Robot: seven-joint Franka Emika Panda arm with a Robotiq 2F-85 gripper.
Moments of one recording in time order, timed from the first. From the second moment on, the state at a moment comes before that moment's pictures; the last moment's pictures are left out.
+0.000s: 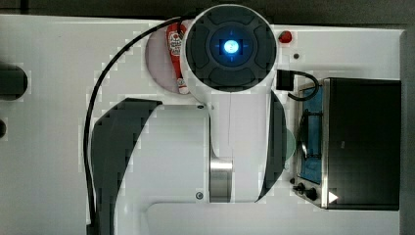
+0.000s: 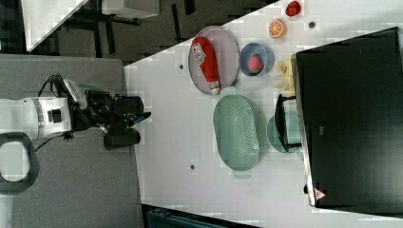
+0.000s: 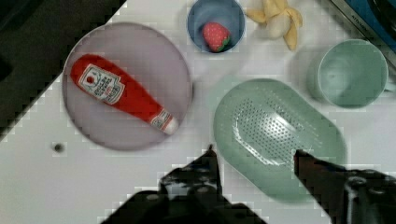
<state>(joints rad) 0.01 -0.04 -0.01 -1.80 -0.02 0.20 0.05</state>
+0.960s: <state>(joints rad) -0.02 -0.45 -0.02 -2.14 -0.03 0.19 0.16</state>
